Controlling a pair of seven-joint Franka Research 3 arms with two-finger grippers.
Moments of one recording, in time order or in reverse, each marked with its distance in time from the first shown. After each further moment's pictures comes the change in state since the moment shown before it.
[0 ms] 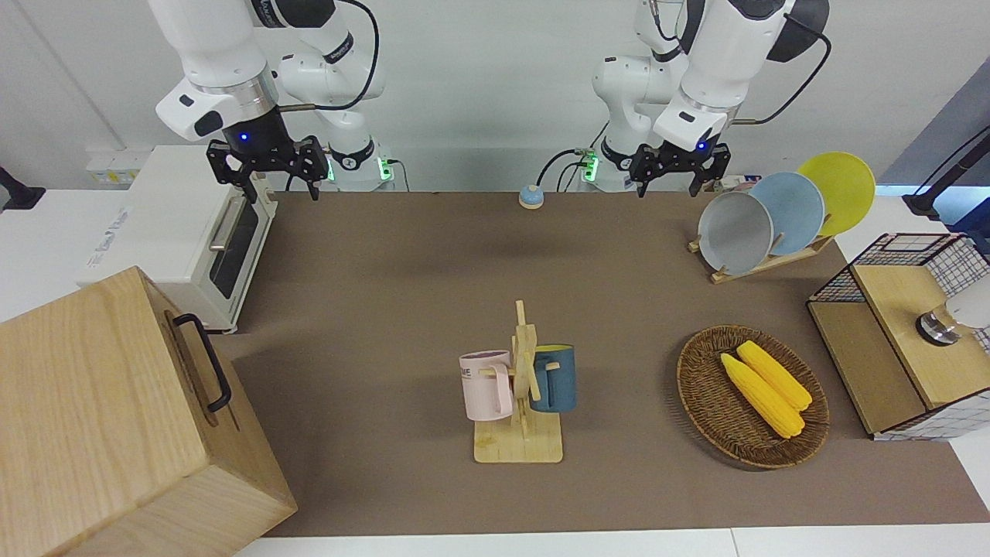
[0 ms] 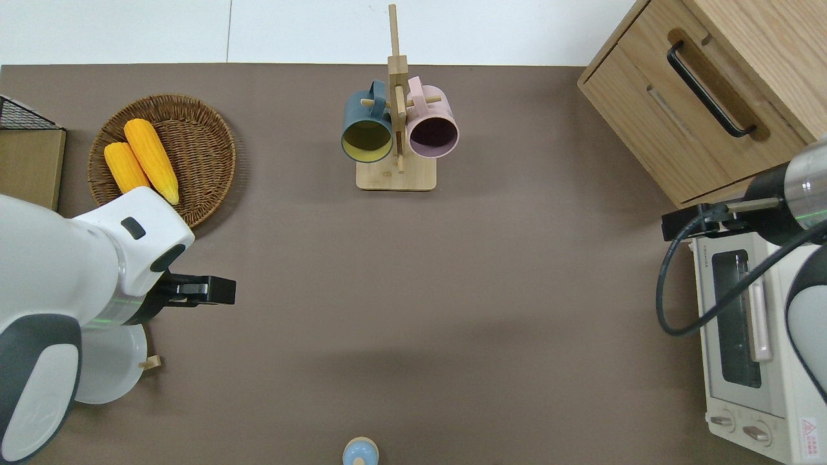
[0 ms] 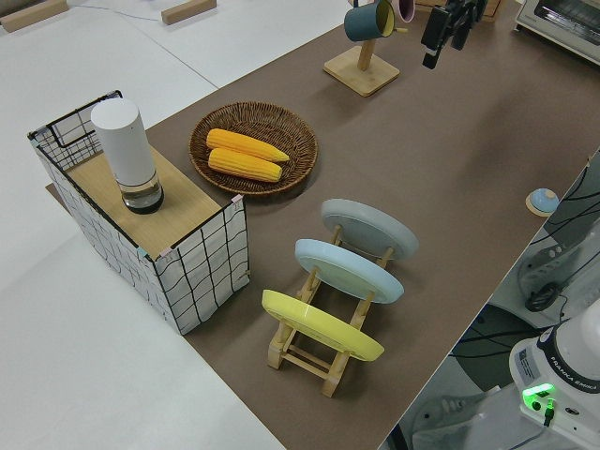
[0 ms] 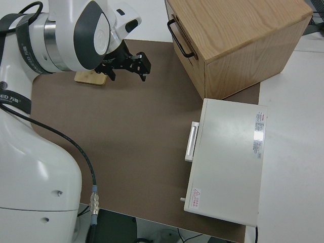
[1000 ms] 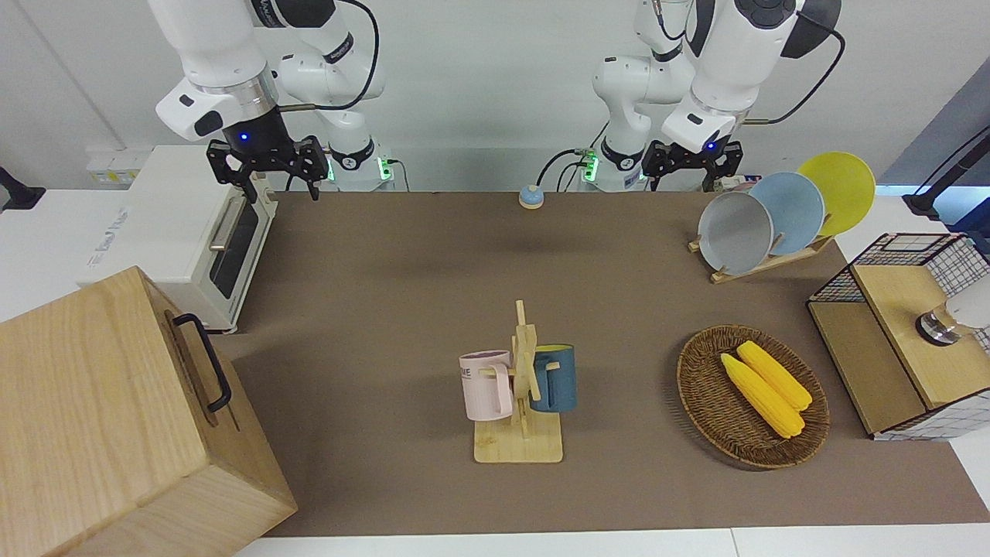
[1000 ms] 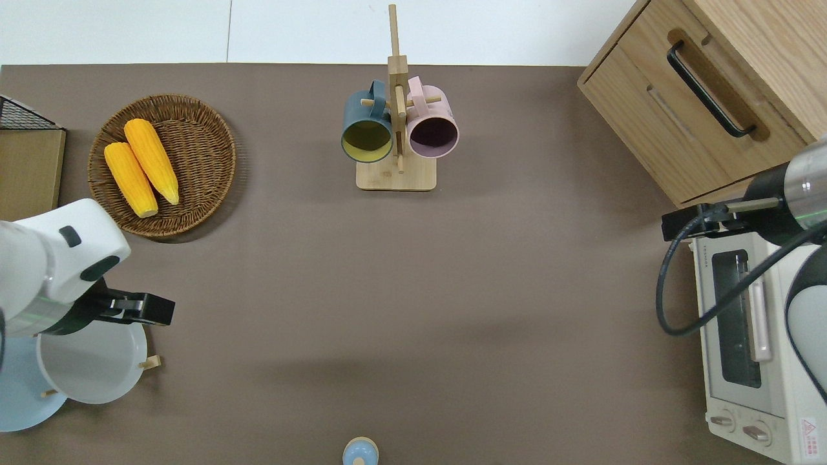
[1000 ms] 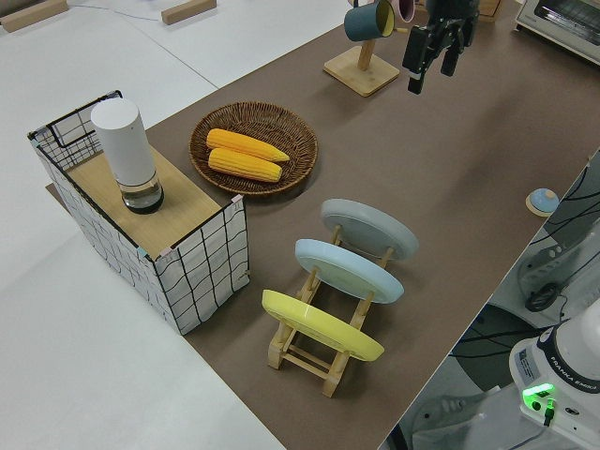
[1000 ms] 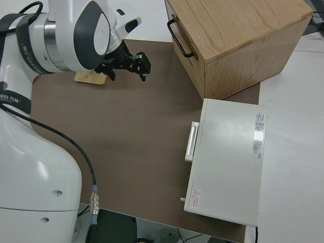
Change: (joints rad) left arm 0.018 0.000 0.102 -0.001 0.056 -0.116 0.185; right arm 0.000 0.000 0.000 0.000 0.000 0.000 0.000
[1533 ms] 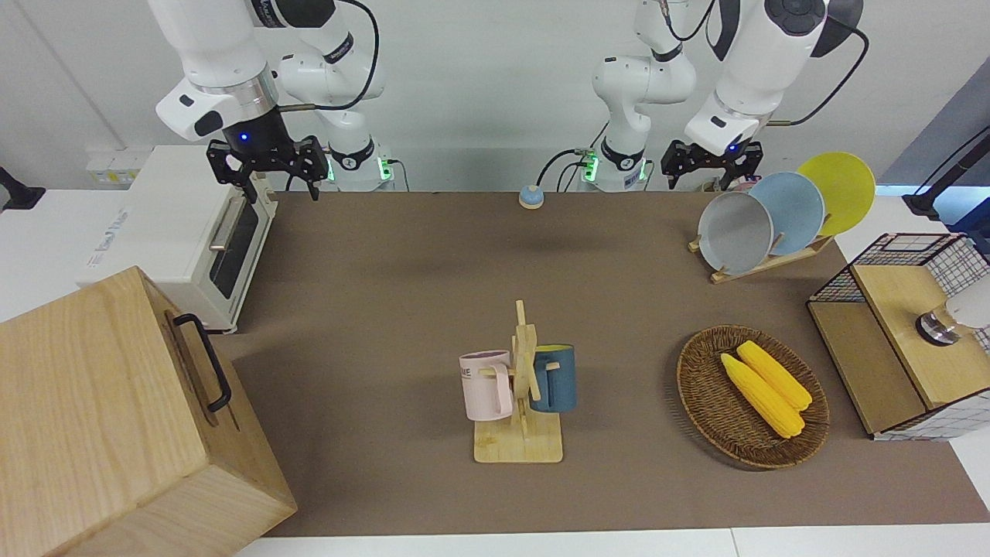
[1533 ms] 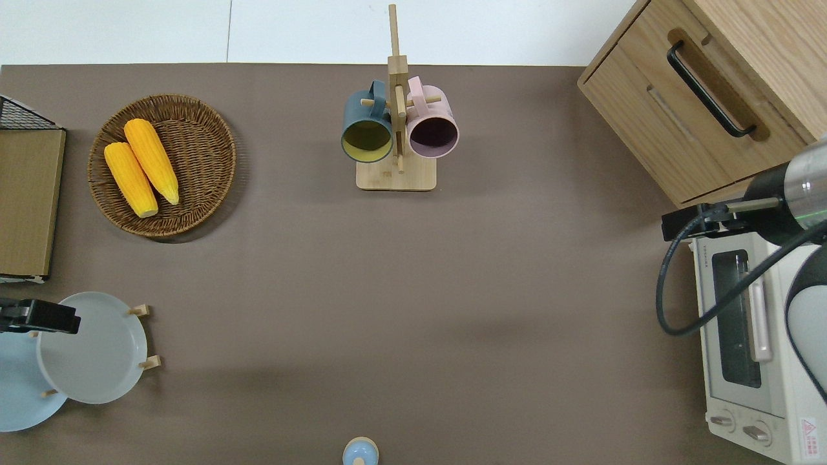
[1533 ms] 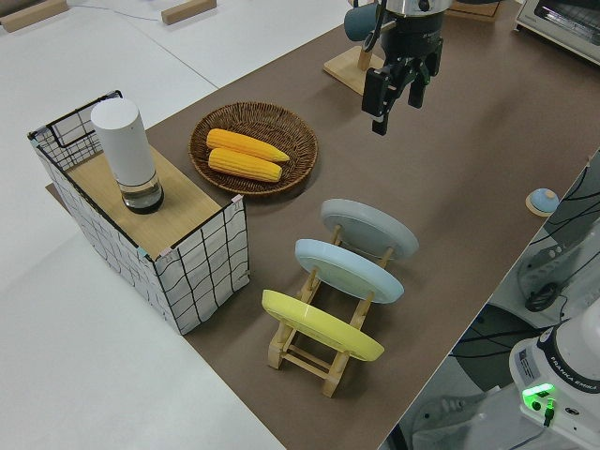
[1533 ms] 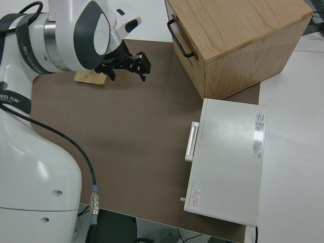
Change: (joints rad) left arm 0.016 -0.001 0.210 -0.001 0.002 -0.015 0.160; right arm 0.000 0.000 0.000 0.000 0.000 0.000 0.000
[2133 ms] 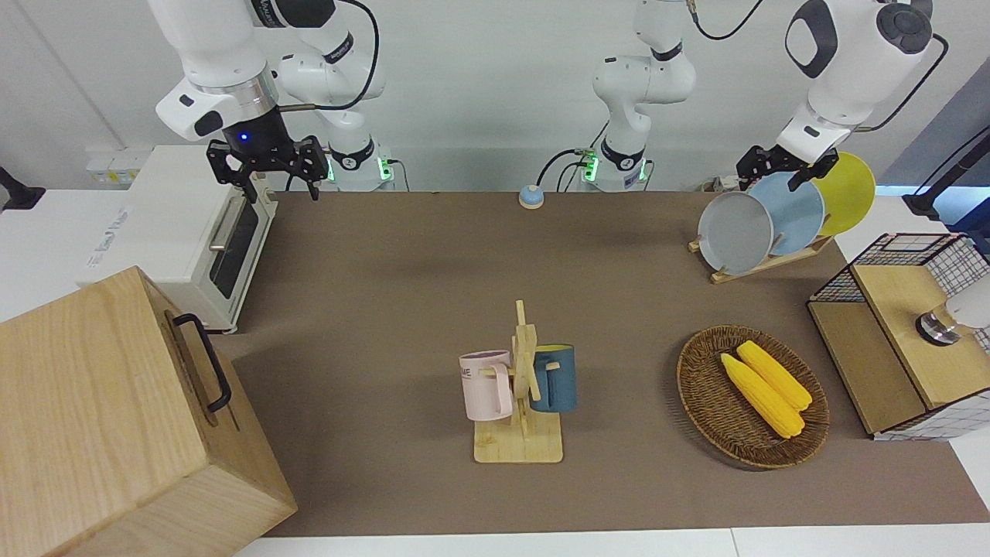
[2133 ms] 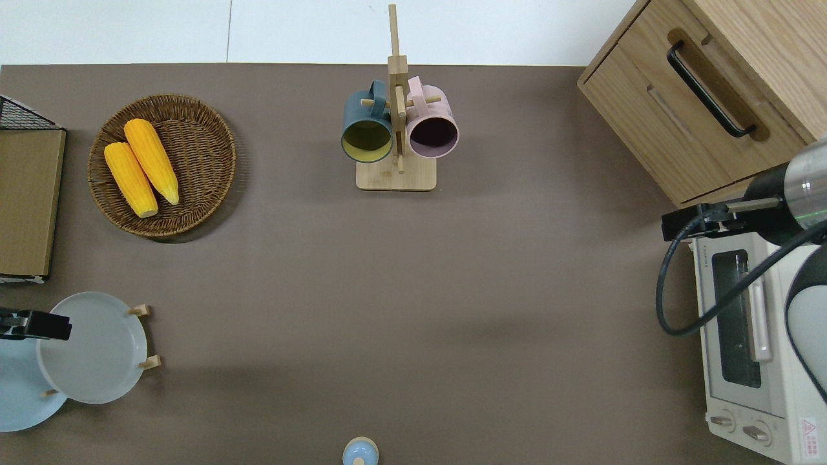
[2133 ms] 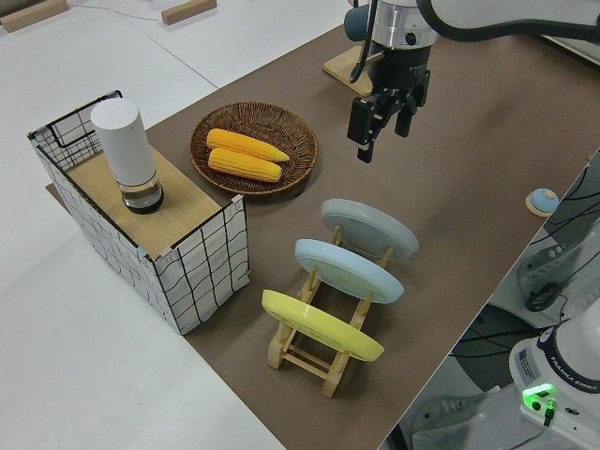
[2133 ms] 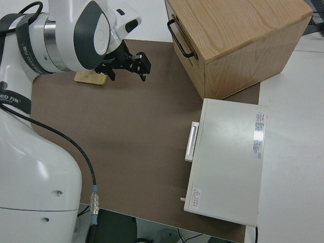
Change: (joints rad) left arm 0.003 -0.037 0.034 -0.136 0.080 0.128 0.044; right arm 0.000 0.000 0.000 0.000 0.000 0.000 0.000
